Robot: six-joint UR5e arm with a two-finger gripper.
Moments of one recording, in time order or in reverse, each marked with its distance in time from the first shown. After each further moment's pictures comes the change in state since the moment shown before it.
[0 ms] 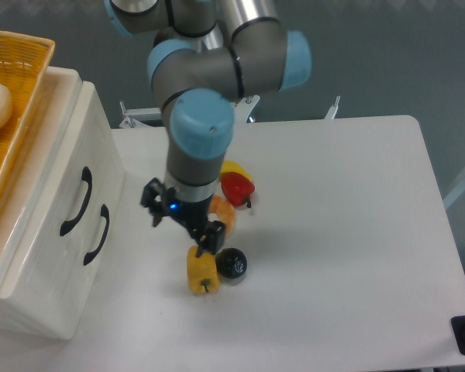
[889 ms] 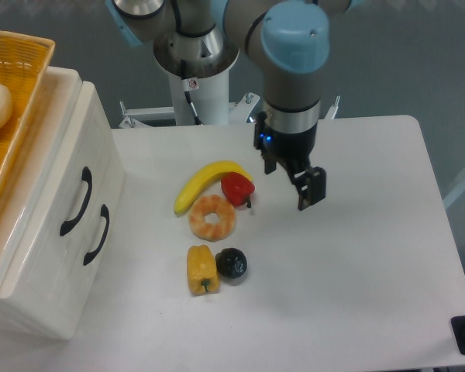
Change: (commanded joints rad) arm 0.228 0.098 -0.049 -0.028 0.076 0.410
